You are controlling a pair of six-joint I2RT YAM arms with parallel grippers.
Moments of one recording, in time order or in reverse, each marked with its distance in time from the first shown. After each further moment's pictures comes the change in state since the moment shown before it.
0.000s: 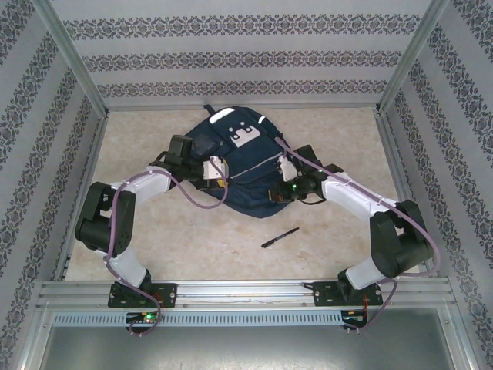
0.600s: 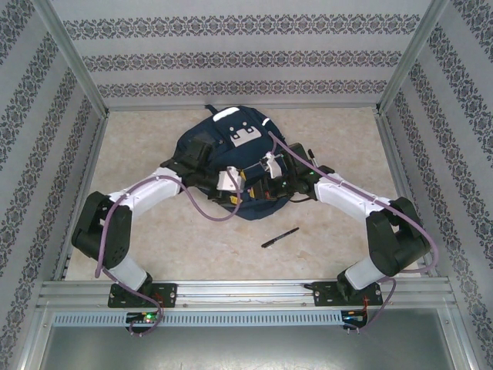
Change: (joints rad) left arm -0.206 -0.078 0.069 -0.256 -0.011 0.012; right arm 0.064 0.023 0.015 0.170 -0.197 0.119
